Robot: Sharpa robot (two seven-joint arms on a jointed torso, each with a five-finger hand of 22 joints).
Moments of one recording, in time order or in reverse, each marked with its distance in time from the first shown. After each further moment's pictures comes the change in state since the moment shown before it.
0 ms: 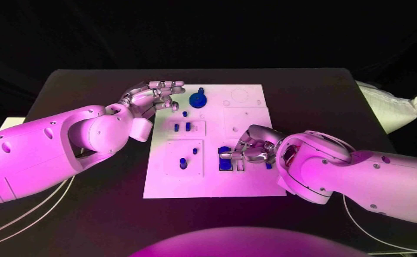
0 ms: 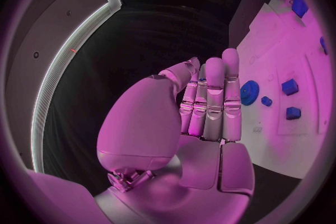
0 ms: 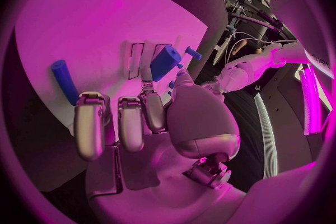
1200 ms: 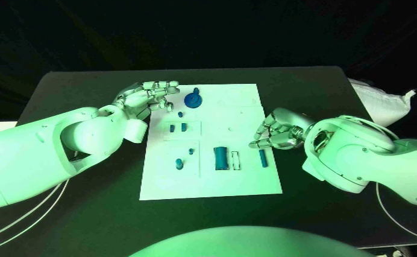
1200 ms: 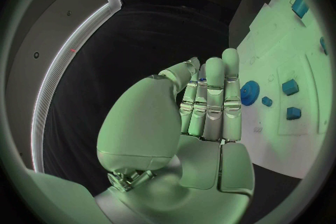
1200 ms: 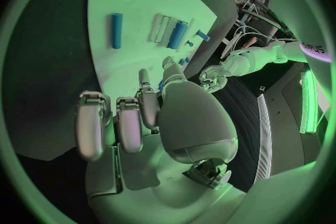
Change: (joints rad) left arm 0.000 0.000 0.000 -0.002 -0.001 0.001 -0.001; left_hand 0.000 0.000 0.000 0.000 0.000 0.000 0.000 0.000 0.000 0.000 0.000 0.000 0.000 0.000 0.000 0.000 0.000 0.000 0.000 0.000 0.000 0.000; right arm 0.081 -0.238 0.004 0.090 -0.021 0.012 0.025; right_hand 0.236 0.036 0.051 -0.153 0.177 -0.066 0.030 -0.087 0.012 -0.053 0.026 -0.104 0.138 0.000 0.008 0.014 0.000 0.000 0.000 0.001 0.003 0.000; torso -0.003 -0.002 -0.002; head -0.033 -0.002
